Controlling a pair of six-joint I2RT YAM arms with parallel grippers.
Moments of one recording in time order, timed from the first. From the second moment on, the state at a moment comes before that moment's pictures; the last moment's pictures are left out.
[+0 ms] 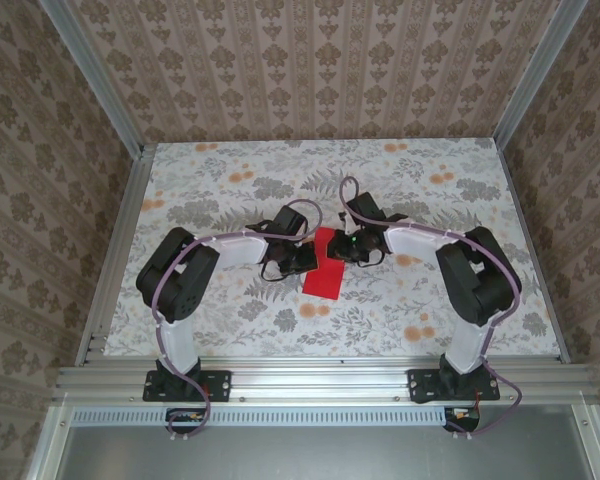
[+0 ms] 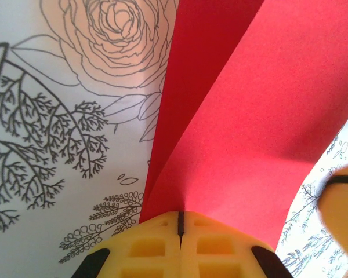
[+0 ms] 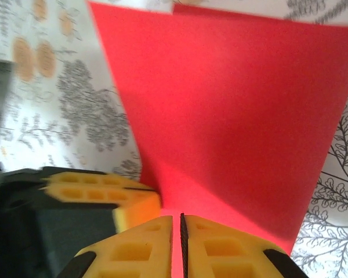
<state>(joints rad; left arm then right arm) -0.71 1.89 1.07 -0.26 0.36 -0.77 0.46 1.82 1.07 -0.32 -0.39 0.63</state>
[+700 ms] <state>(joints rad) -0.71 1.90 1.07 -0.26 0.36 -0.77 0.36 1.89 1.05 -0.19 -0.51 0.68</state>
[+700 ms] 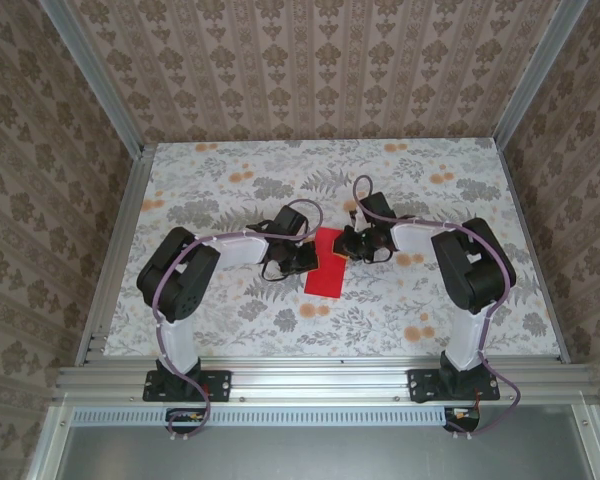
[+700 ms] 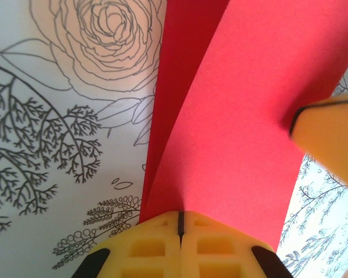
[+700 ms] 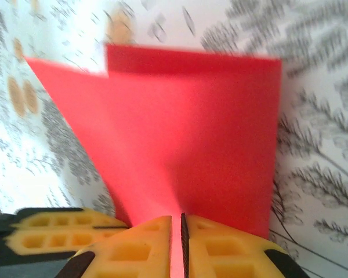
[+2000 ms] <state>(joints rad) -0.71 1.89 1.07 -0.26 0.35 -0.77 0.25 1.98 1.15 -0.16 -0.53 0.69</state>
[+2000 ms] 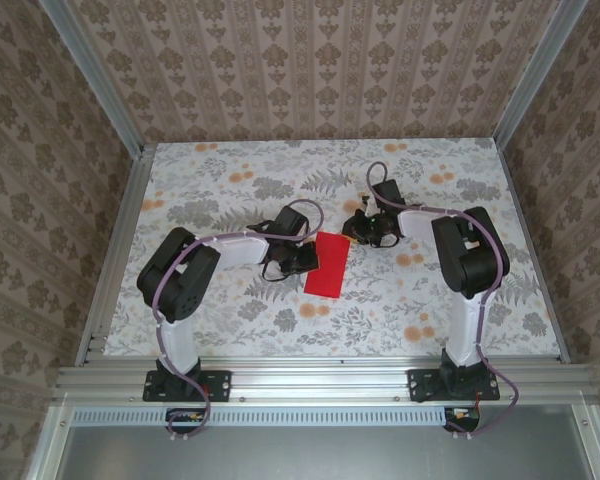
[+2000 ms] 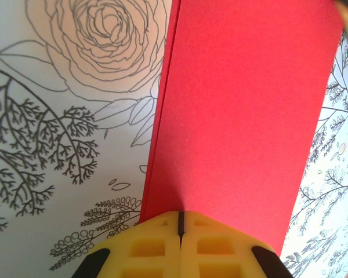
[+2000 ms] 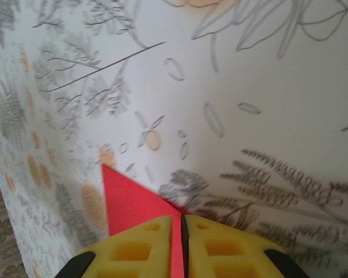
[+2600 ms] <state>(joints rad) -0.73 1.84 1.03 -0.28 0.30 -0.82 0.42 1.85 0.95 -0.16 -0.53 0.75</state>
